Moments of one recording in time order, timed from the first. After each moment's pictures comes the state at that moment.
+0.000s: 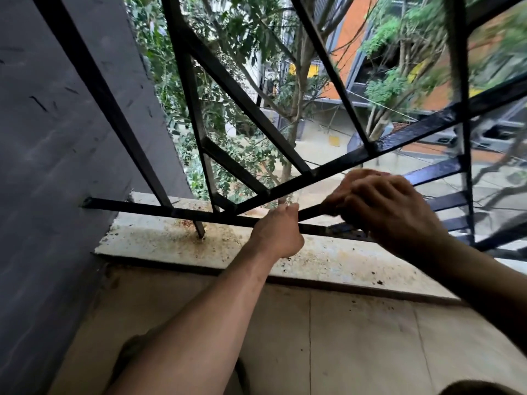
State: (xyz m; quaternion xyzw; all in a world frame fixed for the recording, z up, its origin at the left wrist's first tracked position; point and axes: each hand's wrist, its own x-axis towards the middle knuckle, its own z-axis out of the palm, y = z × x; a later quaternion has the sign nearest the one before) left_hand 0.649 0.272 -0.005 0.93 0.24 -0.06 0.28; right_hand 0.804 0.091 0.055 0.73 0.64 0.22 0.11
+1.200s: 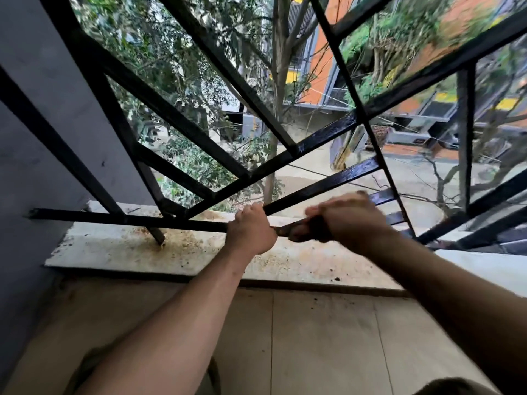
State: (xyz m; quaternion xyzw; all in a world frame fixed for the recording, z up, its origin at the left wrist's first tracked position) left_hand 0.698 0.230 -0.012 0.90 0.35 -0.04 0.26; right_hand 0.818 0.075 0.071 0.85 0.50 -0.03 0.17
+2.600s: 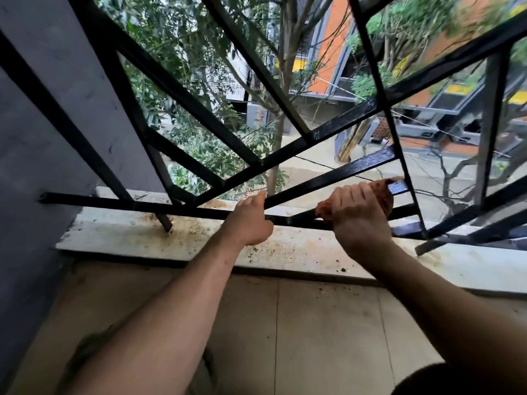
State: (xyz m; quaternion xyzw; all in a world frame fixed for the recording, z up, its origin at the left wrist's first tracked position) left_hand 0.672 0.251 -0.005 0.88 0.30 -0.10 0.36; right_hand 0.811 0.067 0.003 0.86 0.42 0.15 0.27
